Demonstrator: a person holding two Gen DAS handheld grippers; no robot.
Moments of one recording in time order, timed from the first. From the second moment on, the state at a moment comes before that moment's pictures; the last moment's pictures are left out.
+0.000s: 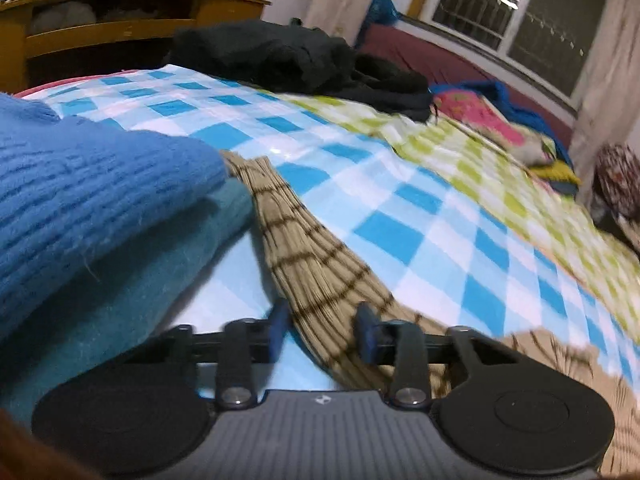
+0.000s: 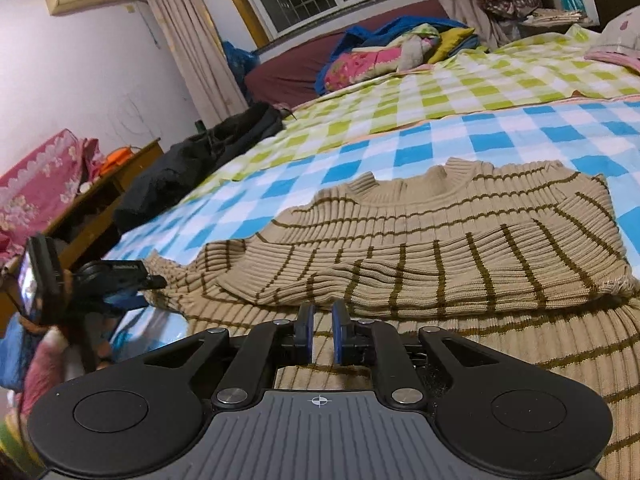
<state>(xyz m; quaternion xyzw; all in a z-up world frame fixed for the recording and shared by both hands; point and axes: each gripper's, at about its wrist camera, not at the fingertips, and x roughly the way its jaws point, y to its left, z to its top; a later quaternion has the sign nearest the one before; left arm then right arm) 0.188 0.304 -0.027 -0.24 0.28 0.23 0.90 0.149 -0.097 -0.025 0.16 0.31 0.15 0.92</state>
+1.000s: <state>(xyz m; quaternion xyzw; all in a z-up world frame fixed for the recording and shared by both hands) 0.121 0.136 -0.022 -0.01 0.28 -0.09 0.95 0.171 -0.156 -0.017 0.22 0.31 0.10 0.92</state>
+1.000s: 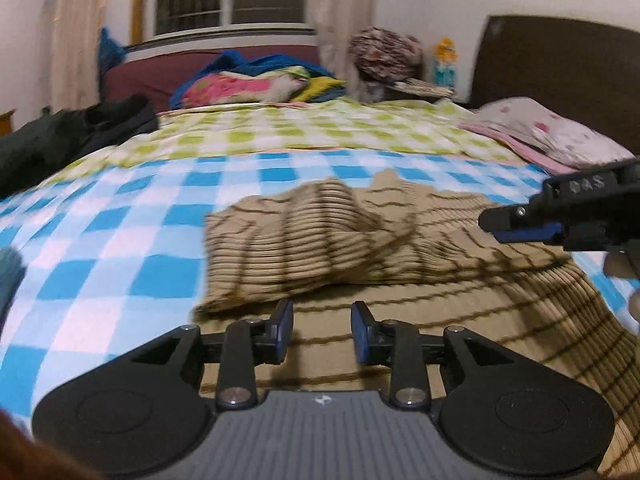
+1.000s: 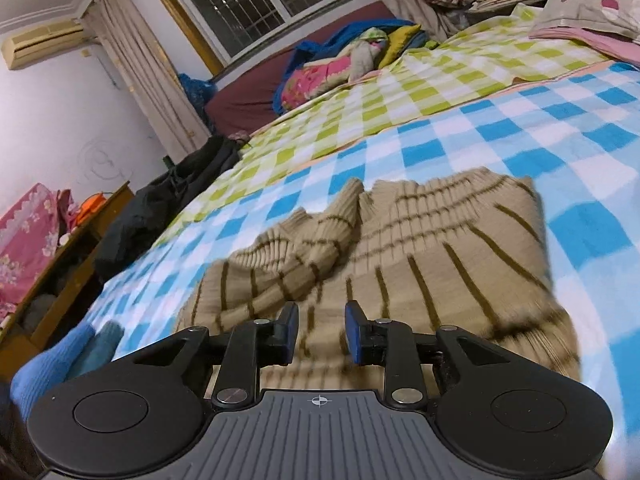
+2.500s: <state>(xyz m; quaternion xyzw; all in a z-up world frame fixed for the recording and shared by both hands) 0.179 0.182 -0.040 -0.03 0.30 0.04 0.95 0.281 -0.188 -0.060 0.39 0.32 0.04 0.86</state>
